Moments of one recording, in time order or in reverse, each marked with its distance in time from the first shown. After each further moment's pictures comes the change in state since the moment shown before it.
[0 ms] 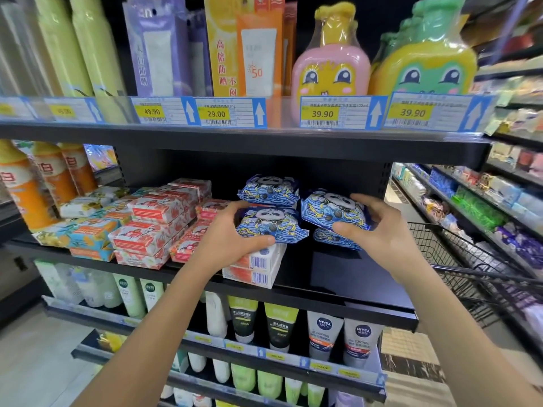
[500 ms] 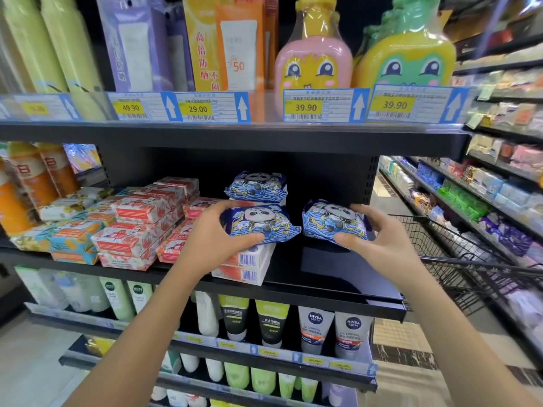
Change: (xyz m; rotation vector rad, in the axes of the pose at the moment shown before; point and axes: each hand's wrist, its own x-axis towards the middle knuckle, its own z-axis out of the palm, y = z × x) left_hand -0.009 0.007 0.001 -0.080 0.046 0.040; right_hand -0.016 0.031 -0.014 -0.010 -0.030 0.027
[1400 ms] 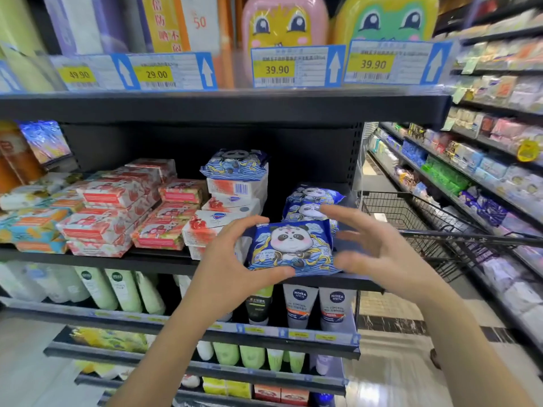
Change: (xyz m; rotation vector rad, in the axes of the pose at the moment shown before) left_hand -0.080 0.033 0.043 -0.195 -0.147 0.039; right_hand -0.062 -0.018 -0.021 0.125 -0.368 -0.115
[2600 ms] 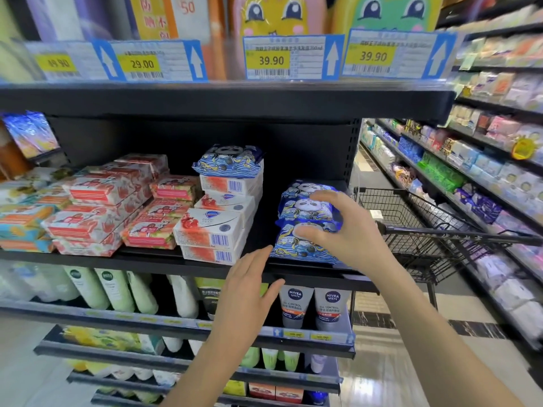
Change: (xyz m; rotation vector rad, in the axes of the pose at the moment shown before) left_hand -0.010 -0.065 0.065 0.468 0.057 0.073; right_hand 0.049 0.022 0.015 -0.363 0.268 0.071
